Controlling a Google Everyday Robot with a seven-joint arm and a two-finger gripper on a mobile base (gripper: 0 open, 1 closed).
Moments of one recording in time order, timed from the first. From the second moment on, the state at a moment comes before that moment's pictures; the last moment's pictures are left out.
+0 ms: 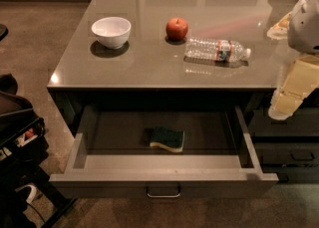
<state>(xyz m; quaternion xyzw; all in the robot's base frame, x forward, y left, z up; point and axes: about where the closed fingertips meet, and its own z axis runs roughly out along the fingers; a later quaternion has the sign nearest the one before) 0.438 -0.217 0.976 -0.60 0.78 -0.03 0.16</state>
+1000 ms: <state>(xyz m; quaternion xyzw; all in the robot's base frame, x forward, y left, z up) 0.445 -0.193 0.866 -0.56 0.79 0.09 0.23</state>
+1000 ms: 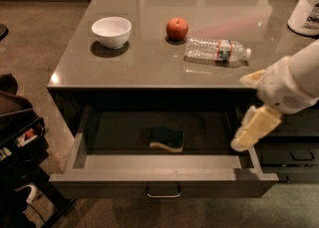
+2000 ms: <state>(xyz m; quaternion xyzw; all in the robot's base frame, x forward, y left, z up) 0.465 -0.164 0.829 -0.53 0.79 0.14 0.29</state>
